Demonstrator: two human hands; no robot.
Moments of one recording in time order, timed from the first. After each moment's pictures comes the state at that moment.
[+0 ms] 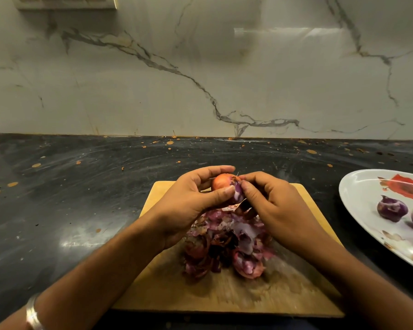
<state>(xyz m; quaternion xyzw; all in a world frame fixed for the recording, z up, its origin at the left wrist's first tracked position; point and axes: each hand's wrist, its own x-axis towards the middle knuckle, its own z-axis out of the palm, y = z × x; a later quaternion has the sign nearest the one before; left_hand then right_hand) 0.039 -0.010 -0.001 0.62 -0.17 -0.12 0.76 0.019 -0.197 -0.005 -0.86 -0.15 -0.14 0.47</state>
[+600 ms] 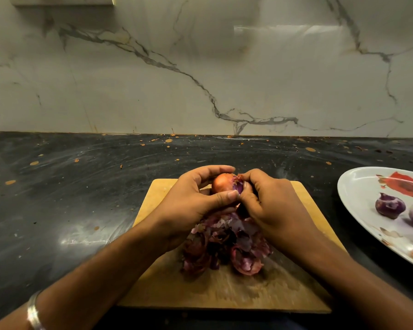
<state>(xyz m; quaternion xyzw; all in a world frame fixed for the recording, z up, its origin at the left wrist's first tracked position) 0.030 -0.019 0.000 0.63 -0.16 -0.11 0.76 0.019 -0.191 -0.003 -0.91 -0.15 -0.18 0.33</state>
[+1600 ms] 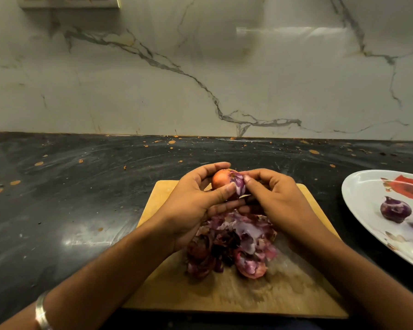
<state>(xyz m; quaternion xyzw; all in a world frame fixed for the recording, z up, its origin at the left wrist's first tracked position) 0.037 -0.020 -0.003 0.54 -0.12 -0.12 0.82 0.033 -0.192 -0.009 -0.76 -0.07 -0.07 0.65</state>
